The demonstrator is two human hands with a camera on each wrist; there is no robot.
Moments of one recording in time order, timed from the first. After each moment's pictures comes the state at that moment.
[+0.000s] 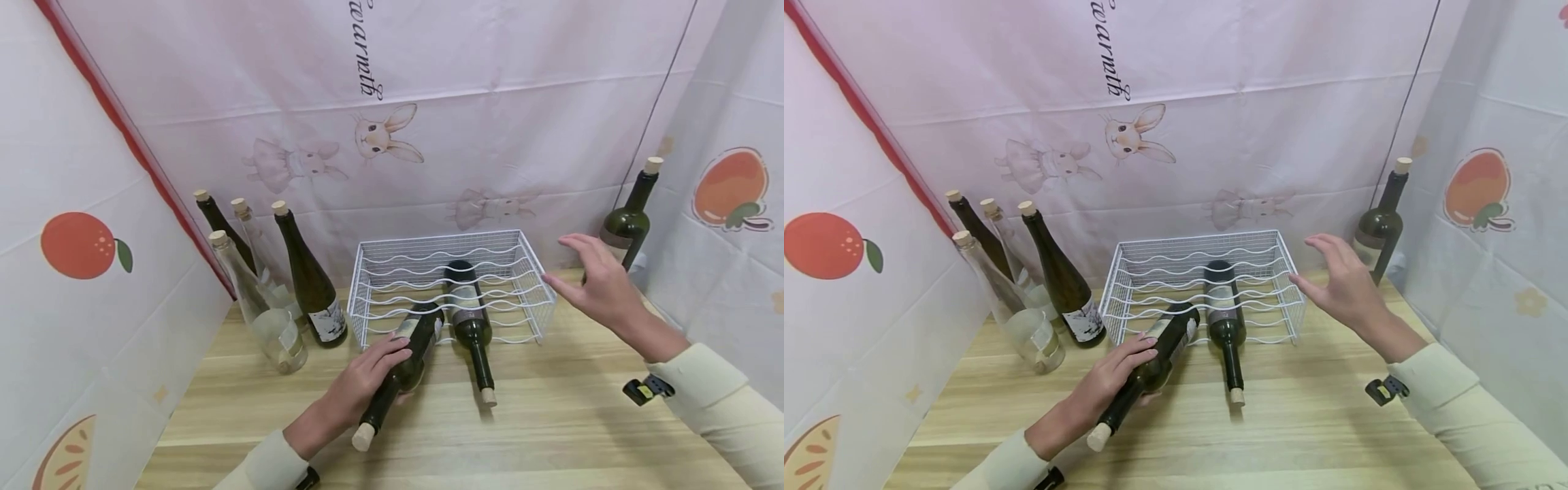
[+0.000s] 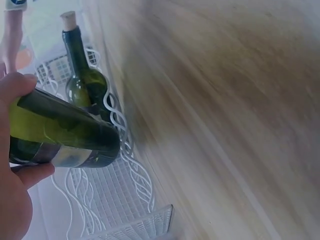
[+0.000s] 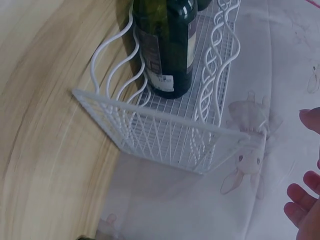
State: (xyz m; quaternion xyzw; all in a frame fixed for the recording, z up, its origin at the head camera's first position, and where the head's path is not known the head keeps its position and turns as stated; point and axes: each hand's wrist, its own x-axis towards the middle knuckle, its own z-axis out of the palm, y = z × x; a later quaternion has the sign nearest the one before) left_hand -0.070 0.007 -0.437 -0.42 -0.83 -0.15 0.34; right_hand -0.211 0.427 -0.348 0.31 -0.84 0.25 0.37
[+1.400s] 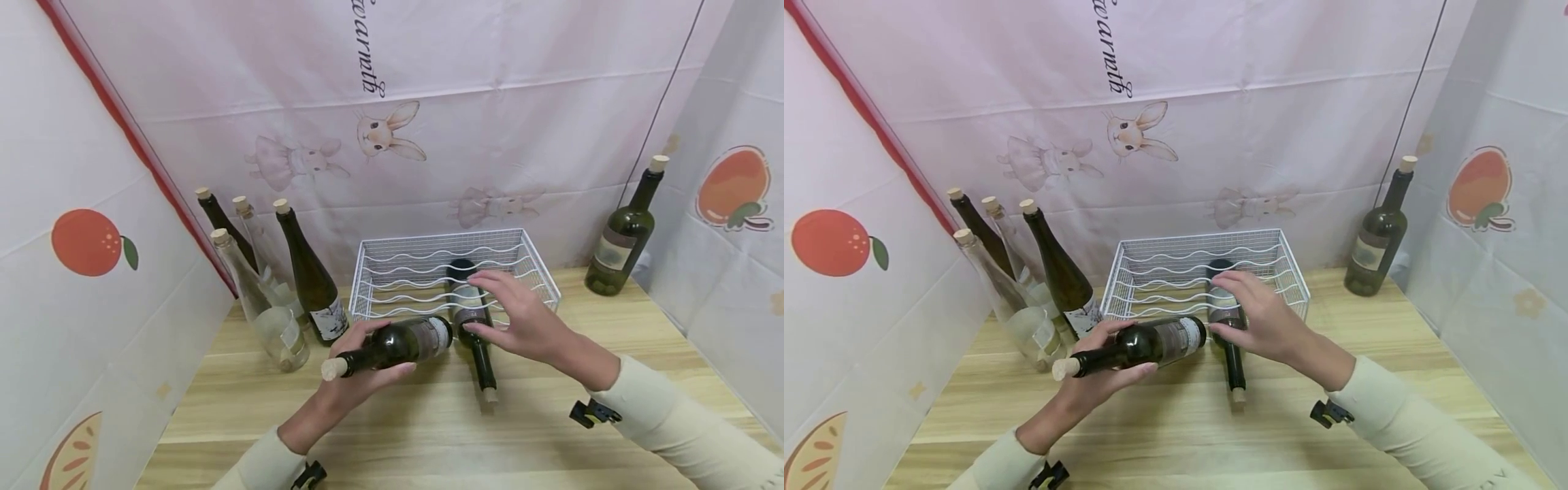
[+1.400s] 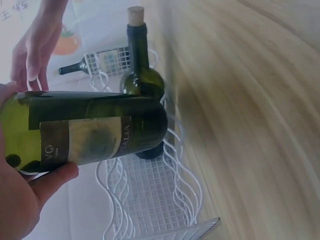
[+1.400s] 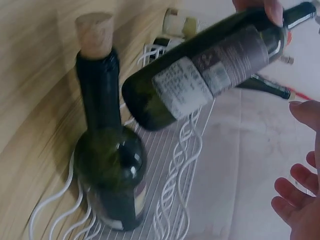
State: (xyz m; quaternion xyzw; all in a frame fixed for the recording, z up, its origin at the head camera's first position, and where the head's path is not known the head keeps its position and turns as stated) left_hand -0.060 0.021 -0.398 -0.22 -0.83 -0.37 0.35; right_hand -0.164 0.325 -0.353 0.51 -0.75 0.28 0.31
